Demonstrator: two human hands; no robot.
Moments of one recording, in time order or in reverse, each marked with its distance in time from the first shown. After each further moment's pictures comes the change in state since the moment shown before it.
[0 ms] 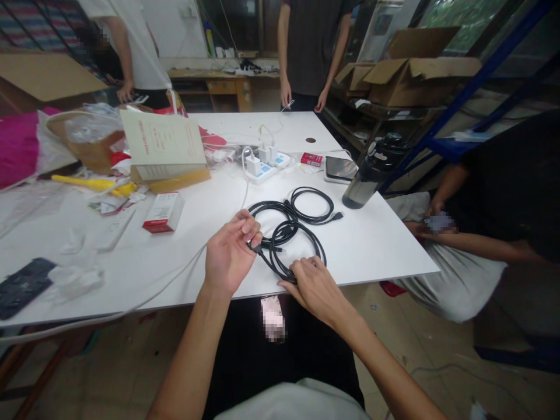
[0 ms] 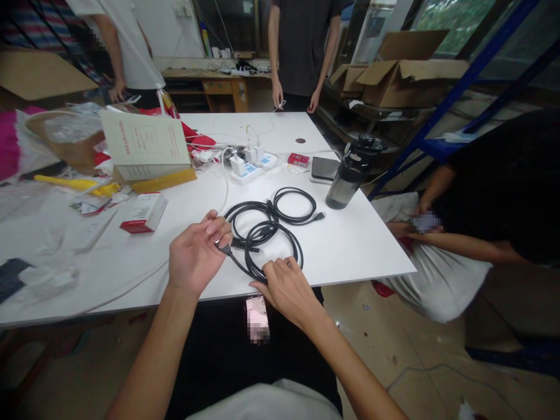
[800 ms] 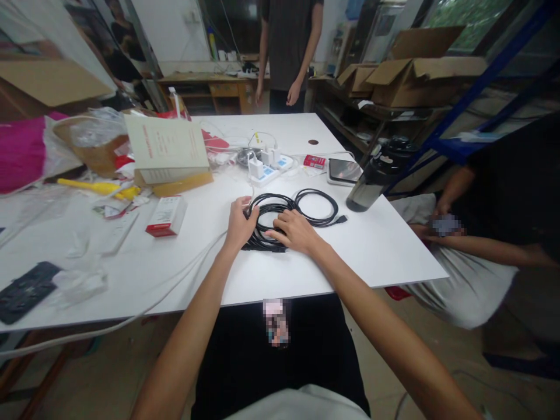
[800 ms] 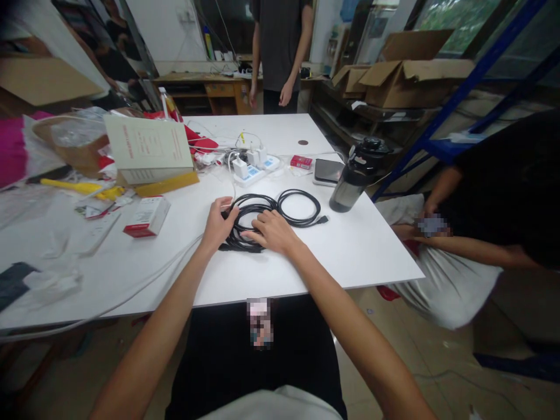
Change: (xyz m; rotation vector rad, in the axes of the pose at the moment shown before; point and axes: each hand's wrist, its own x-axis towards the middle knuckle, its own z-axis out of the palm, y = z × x) left_hand 0.123 -0.012 -0.097 1.489 0.208 0.573; right_hand 0.130 0.080 0.058 0.099 0.004 -0.155
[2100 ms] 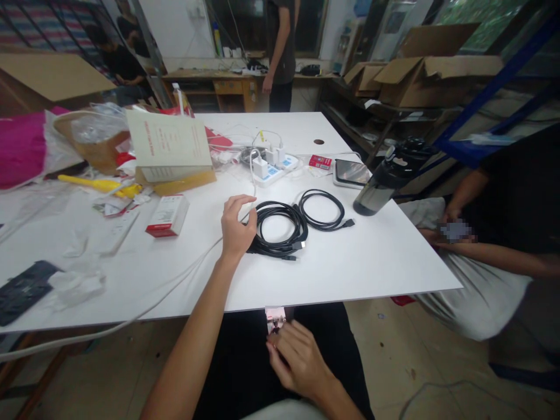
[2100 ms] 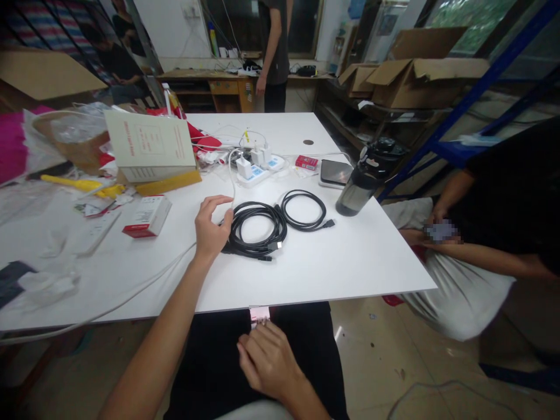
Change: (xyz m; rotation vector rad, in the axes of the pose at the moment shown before) left_hand -0.014 0.027 -0.026 0.009 0.150 0.333; right_hand -0.171 -0.194 0.045 0.484 0.214 0.194
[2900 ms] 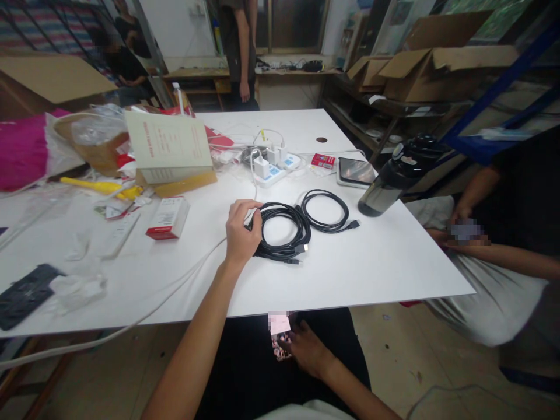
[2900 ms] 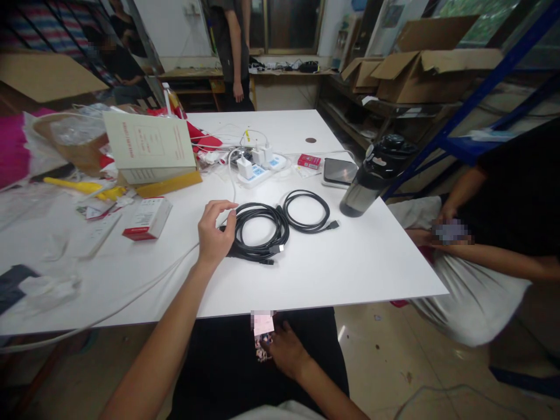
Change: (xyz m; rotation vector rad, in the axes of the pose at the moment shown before) left_hand -0.004 0.009 0.005 -0.002 -0.030 0.012; right_hand -0.070 0.081 0.055 -0.133 -0.921 0.272
